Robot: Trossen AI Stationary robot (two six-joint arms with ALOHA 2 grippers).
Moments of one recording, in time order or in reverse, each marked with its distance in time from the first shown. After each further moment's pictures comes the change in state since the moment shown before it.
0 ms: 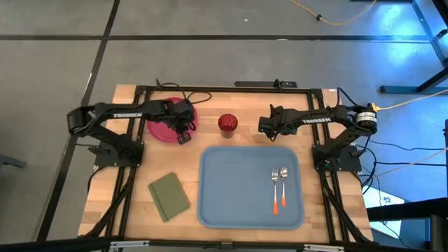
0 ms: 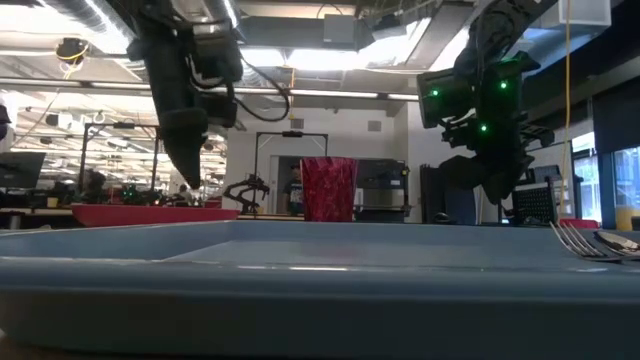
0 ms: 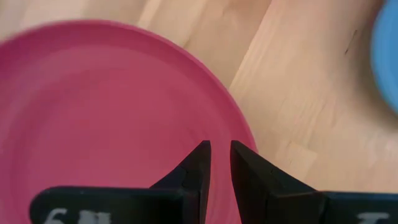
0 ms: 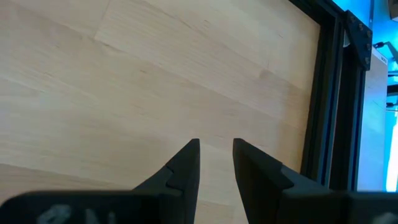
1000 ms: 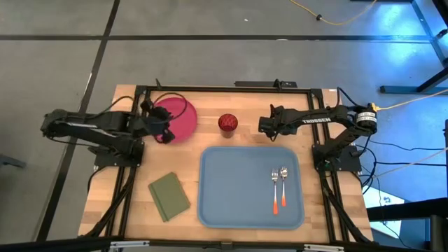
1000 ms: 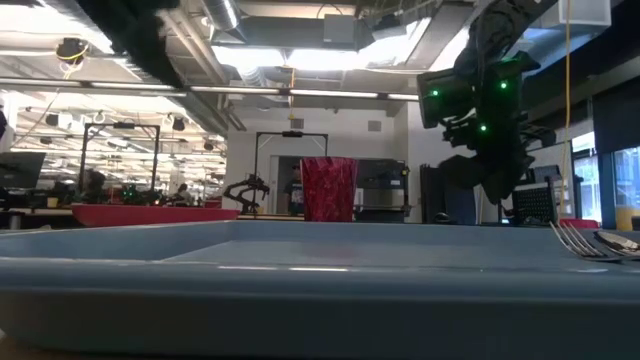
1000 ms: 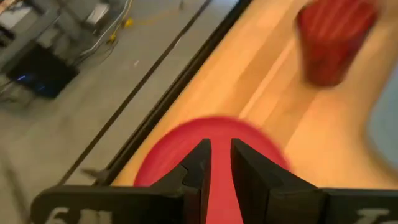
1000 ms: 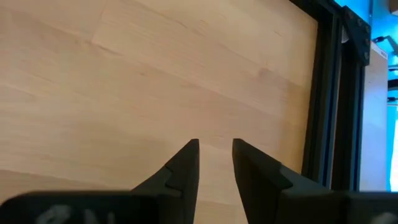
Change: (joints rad) left arm -0.449 -0.526 -0.001 -0.166 -0.728 -0.205; right arm 0.000 0.000 0.000 -0.002 0.000 0.030
